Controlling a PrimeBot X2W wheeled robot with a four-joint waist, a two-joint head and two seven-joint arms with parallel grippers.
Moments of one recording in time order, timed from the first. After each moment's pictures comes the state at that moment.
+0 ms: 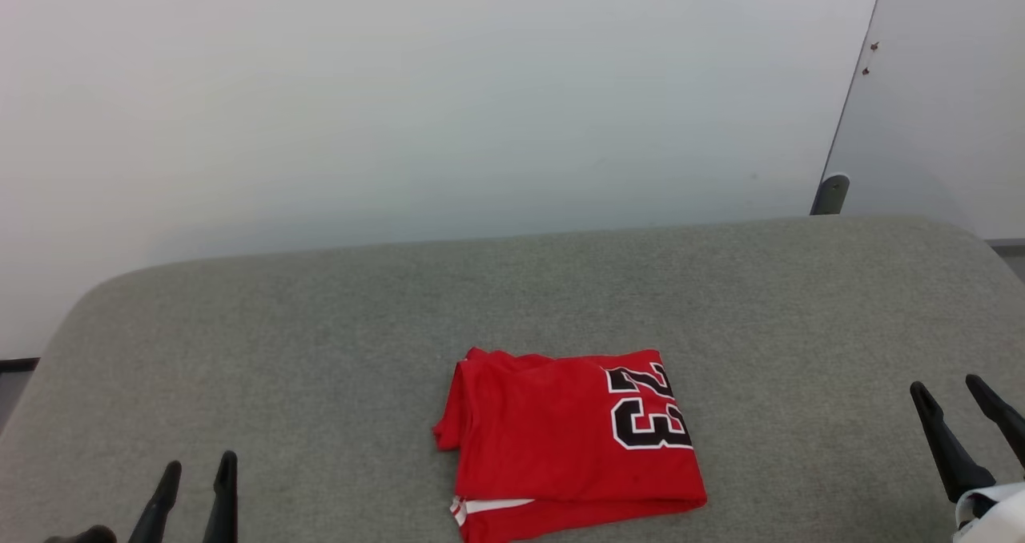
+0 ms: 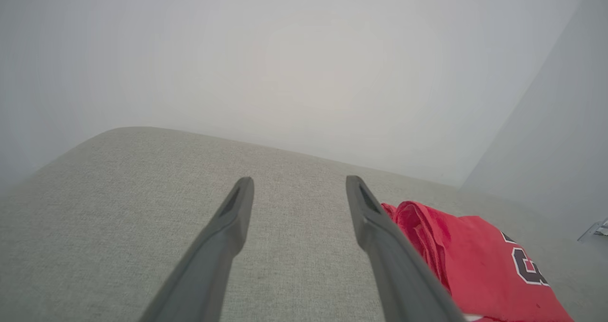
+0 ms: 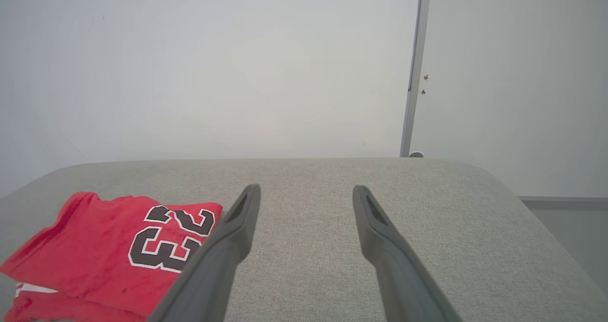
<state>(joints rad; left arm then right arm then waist) 0.14 0.34 0.01 0.17 -0.62 -0.13 -0.26 -0.08 -0.62 0.30 0.27 0.74 0.13 -0.24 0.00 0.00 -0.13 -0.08</state>
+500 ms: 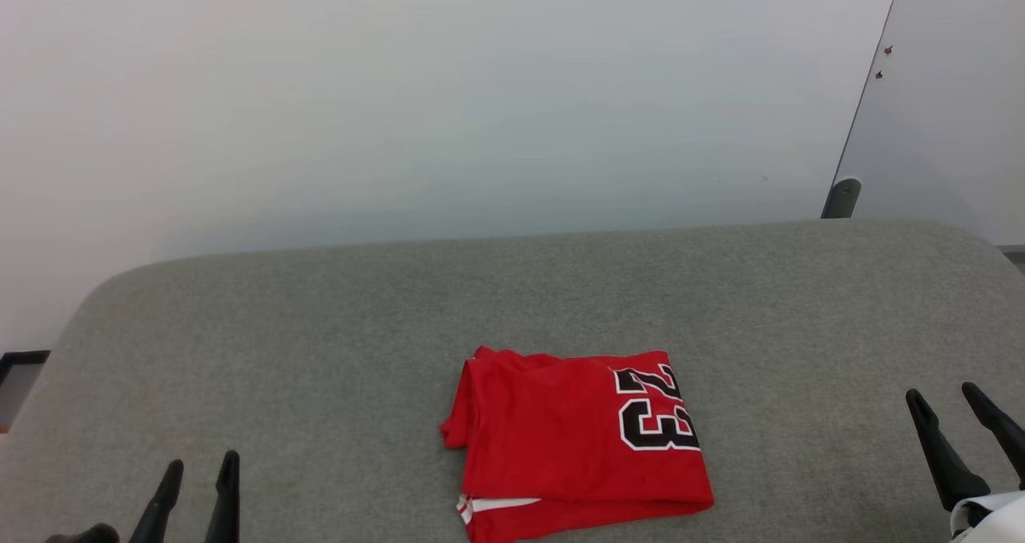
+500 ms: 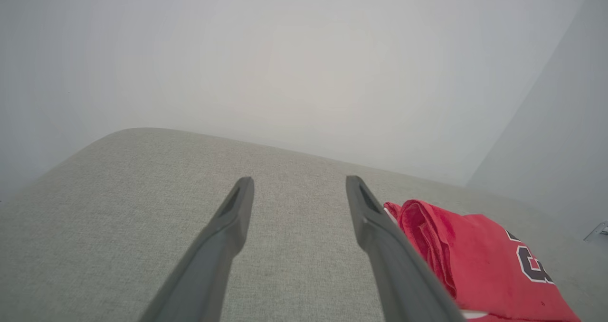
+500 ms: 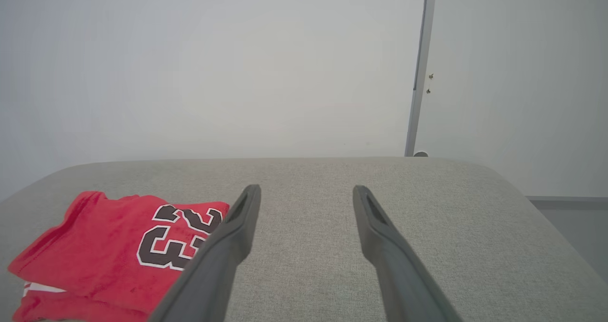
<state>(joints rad) 0.14 0.34 0.00 0.17 -0.62 -0.13 -0.26 -0.03 -0.57 0.23 0.22 0.70 0.13 -0.21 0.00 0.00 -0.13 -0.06</state>
